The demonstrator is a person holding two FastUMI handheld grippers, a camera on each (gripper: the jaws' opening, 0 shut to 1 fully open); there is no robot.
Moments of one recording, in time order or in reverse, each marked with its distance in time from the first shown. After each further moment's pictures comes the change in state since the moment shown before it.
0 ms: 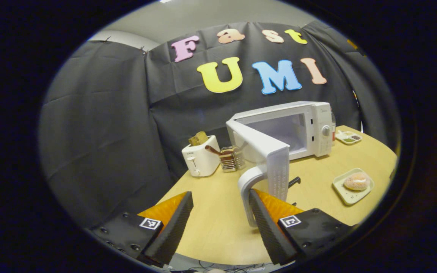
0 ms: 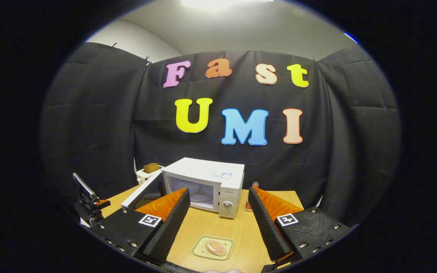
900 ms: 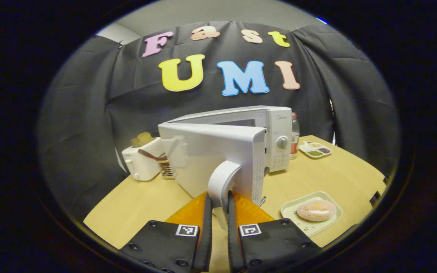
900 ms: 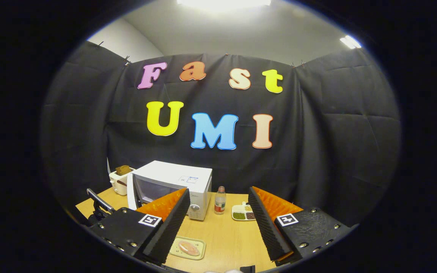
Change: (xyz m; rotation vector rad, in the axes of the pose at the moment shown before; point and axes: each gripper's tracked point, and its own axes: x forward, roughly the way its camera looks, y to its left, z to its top) left arm 0.043 -0.162 0.029 -0.053 -0.010 -0.212; right arm -0.025 -0.072 0.033 -0.008 -0.033 -0.187
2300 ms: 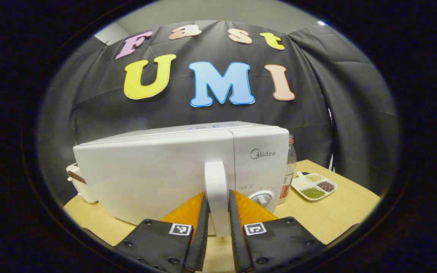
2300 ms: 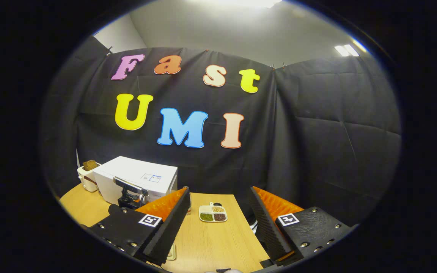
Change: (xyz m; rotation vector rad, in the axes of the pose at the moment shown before) left arm 0.229 -0.185 0.109 -0.093 -0.145 -0.157; right arm 0.021 -0.083 0.005 -0.060 0.036 -0.251
